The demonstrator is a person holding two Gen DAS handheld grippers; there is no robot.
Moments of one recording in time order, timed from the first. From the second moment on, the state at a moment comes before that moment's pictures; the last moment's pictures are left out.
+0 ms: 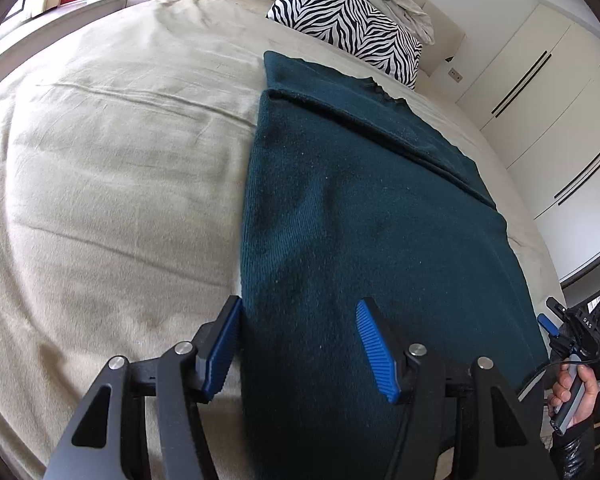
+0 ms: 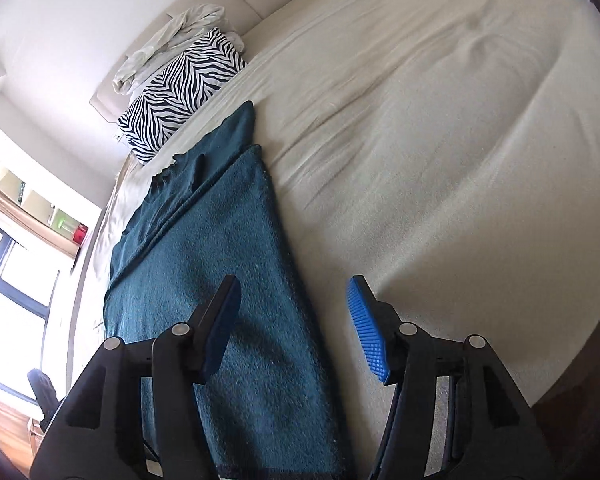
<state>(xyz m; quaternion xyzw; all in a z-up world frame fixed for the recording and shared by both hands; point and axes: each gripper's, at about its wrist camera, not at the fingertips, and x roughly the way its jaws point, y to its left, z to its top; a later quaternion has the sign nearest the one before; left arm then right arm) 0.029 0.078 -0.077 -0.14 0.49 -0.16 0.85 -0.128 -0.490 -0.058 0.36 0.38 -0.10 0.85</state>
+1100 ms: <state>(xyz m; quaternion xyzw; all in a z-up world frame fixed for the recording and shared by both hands) -0.031 0.102 -0.087 -0.17 0.56 -0.17 0.79 -0.193 -0.499 -0.059 0.41 0.43 -0.04 0.80</state>
